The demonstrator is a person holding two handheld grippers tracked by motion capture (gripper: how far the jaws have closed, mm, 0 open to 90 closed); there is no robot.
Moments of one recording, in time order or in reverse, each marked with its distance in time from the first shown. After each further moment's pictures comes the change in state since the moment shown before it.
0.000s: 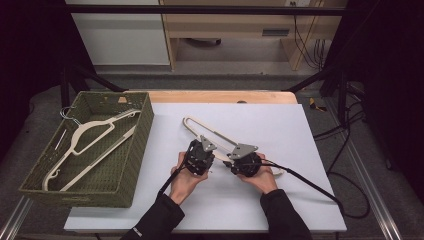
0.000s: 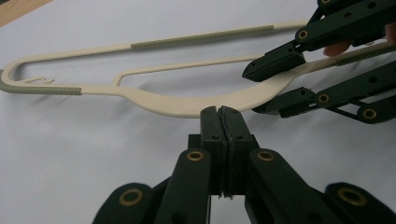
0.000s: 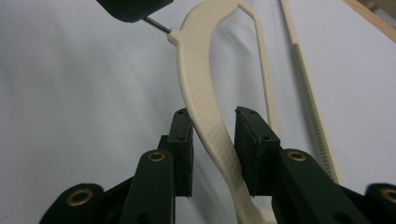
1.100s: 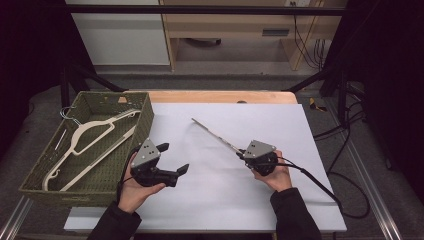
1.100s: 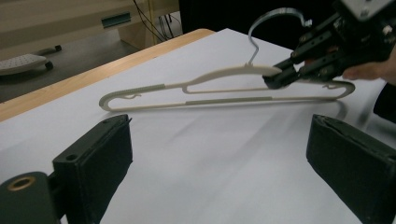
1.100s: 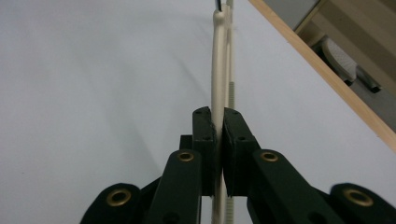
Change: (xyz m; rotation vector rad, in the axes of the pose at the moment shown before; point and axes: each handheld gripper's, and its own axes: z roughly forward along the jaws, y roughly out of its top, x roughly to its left) left arm 0.058 -0.063 -0.108 -0.394 -0.135 -0.017; right arm -0.012 0.007 -0.057 -0.055 -0.104 -0.080
